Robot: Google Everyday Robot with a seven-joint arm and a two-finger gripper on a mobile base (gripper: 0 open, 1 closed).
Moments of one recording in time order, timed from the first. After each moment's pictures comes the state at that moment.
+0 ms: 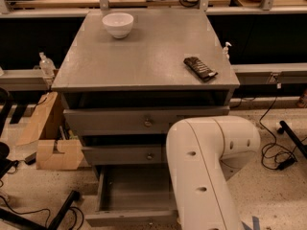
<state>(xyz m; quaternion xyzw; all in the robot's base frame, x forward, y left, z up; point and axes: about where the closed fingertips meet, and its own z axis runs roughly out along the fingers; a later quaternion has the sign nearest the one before) 0.427 -0.134 0.193 -0.68 0.72 0.07 0.07</state>
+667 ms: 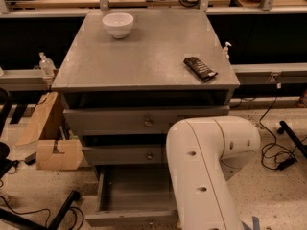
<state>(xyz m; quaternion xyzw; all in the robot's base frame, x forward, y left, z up) 0.427 -0.134 0.193 -0.68 0.72 0.07 0.07</state>
